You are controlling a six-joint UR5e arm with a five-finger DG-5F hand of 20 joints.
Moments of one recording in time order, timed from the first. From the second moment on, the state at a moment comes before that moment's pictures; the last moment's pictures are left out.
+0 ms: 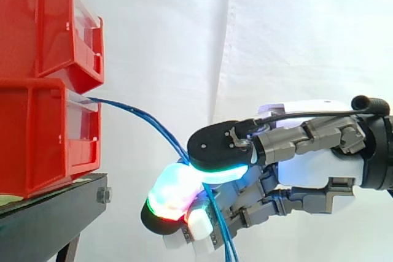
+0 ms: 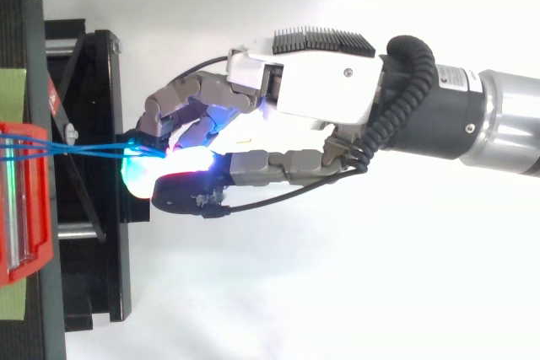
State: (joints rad) arm 0.12 -2.32 -1.22 -2.70 -1.29 -0.38
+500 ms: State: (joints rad) arm 0.11 -2.30 -1.22 -2.70 -1.29 -0.39
